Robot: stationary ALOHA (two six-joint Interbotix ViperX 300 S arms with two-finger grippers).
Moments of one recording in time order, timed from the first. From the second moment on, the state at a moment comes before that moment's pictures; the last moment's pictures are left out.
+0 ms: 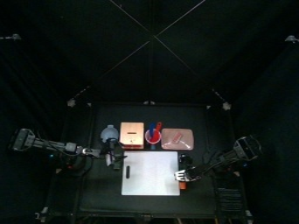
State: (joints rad) left arm -0.09 -0.64 1.06 1.46 0.24 -1.60; right arm 0.33 -0.16 0.81 -0.12 0.59 1.91
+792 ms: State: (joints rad) left arm -0.08 -0.64 1.08 1.45 0.24 -1.60; right arm 0.13 0.19 0.47 -0.22 0.38 1.87
